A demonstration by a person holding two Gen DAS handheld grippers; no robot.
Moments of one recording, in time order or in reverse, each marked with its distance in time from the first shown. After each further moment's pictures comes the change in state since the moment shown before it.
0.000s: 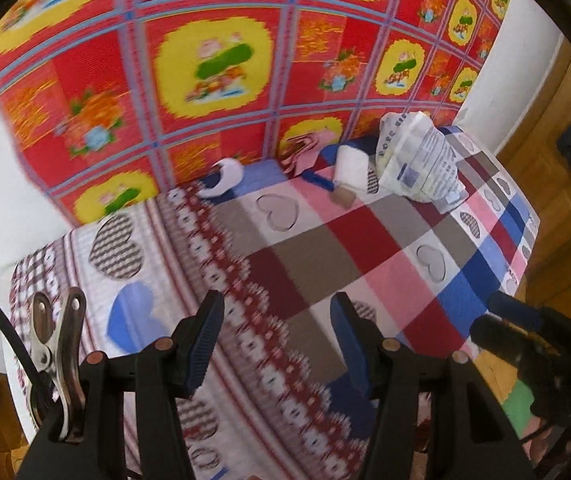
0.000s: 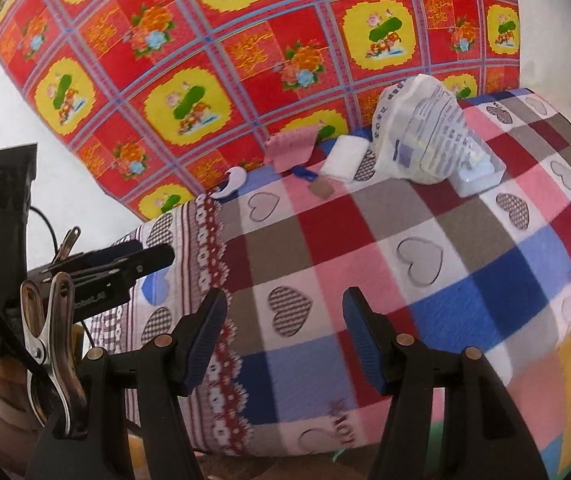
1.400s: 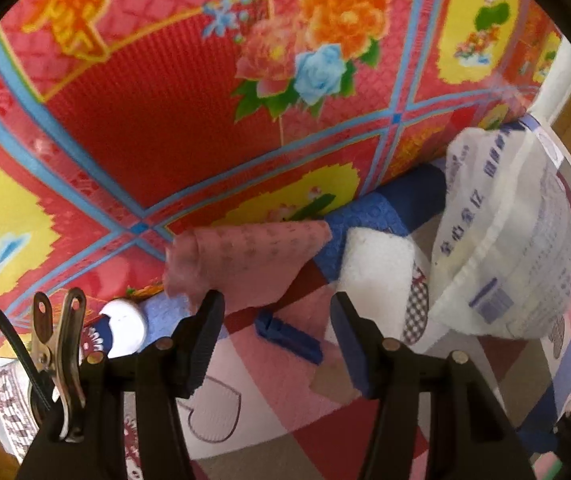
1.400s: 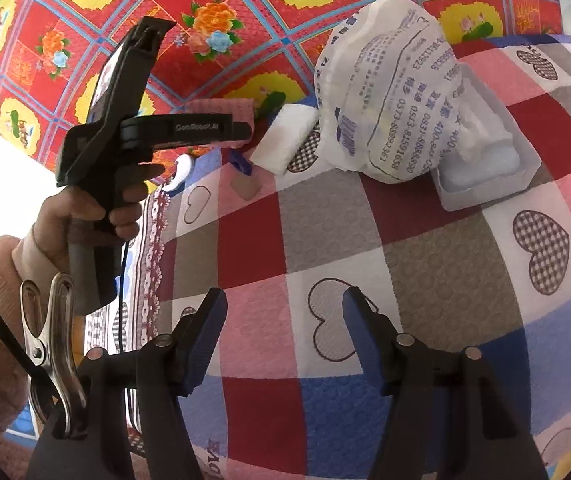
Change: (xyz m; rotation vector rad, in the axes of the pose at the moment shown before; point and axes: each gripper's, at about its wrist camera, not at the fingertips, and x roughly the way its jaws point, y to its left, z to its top) left arm 0.200 -0.068 0.155 0.050 0.123 0.176; right arm 0.079 -0.129 0.049 0.009 0.197 0.197
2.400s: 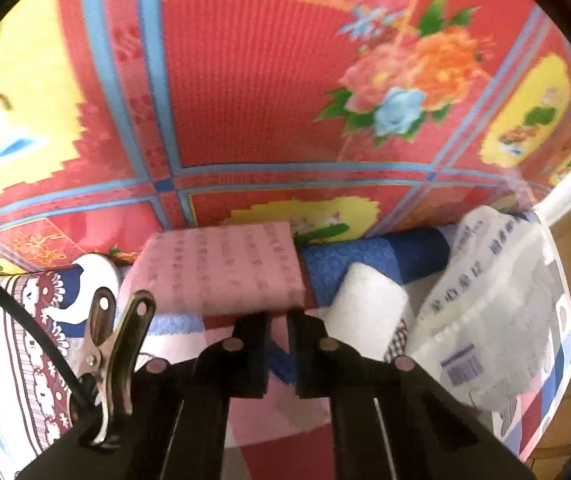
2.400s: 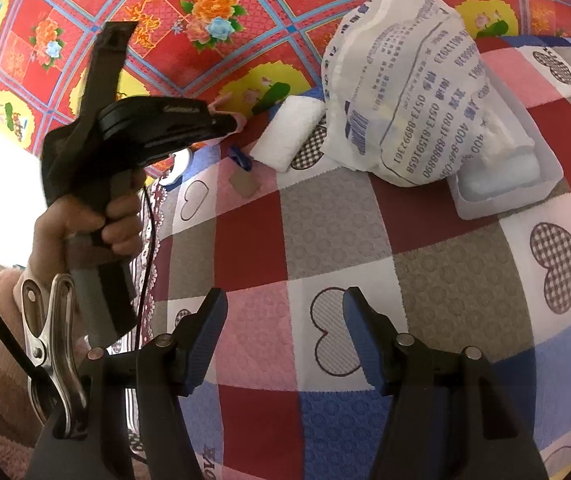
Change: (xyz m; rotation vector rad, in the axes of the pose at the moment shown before) left arm 0.010 0.039 -0.019 -0.308 -0.088 -0.102; right arm 0.017 0.004 0.005 -0.021 0.032 0.004
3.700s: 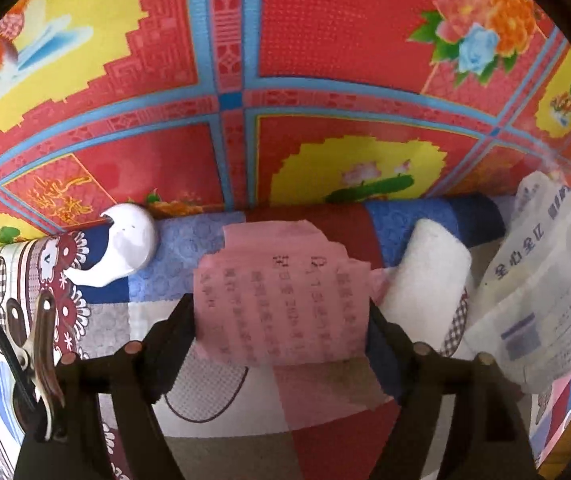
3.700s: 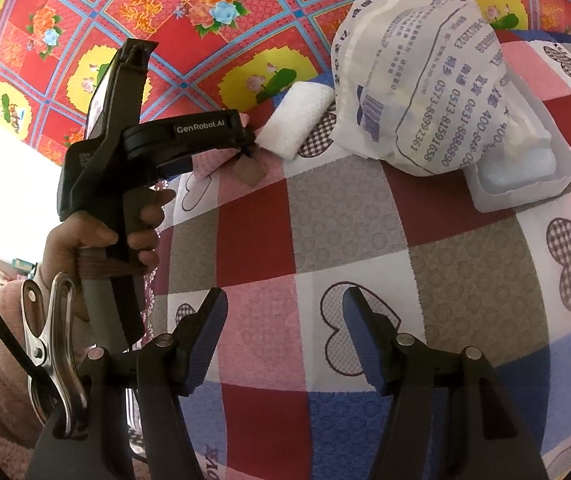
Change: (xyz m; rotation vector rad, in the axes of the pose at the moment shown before) left arm 0.038 0.002 -0.016 -0.028 0.088 0.116; right arm 0.017 0.007 -0.003 -0.007 0.033 0.004
